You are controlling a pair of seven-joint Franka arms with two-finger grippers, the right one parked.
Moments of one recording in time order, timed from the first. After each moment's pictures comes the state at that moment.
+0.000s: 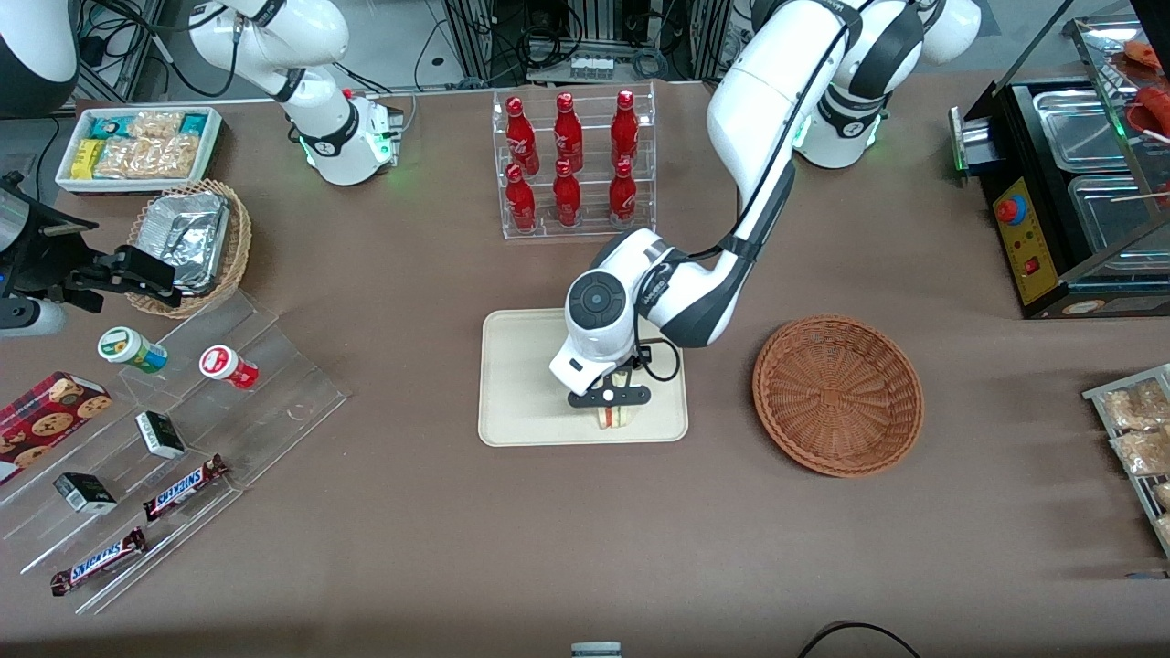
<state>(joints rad) -0.73 0.82 -0.01 -1.28 -0.01 2.03 -0.77</state>
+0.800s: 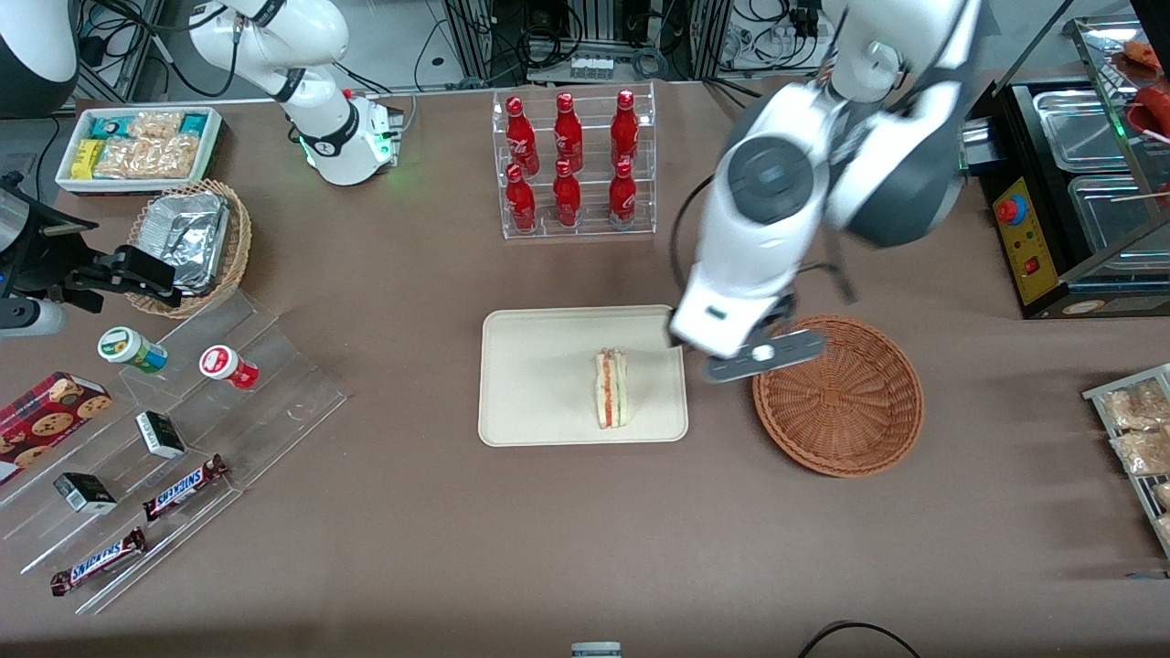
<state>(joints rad) -0.58 0.39 0.08 -1.24 0.04 1.57 -0.74</state>
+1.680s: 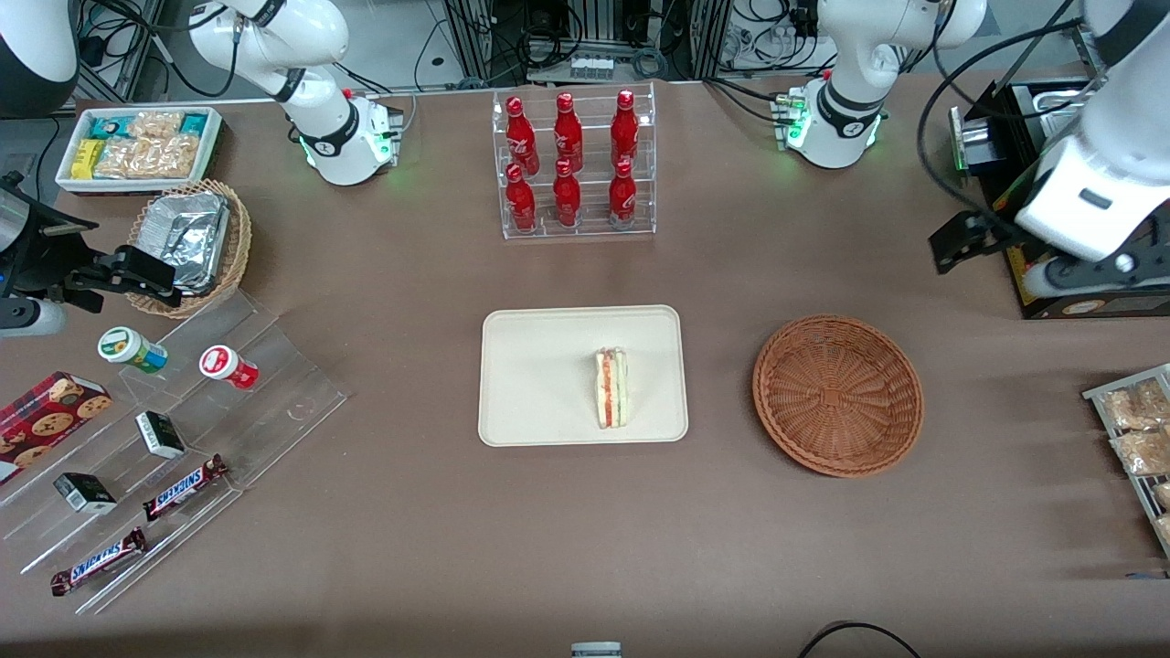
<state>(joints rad) -0.24 0.04 0.08 -1.44 0.04 1.42 -0.22</state>
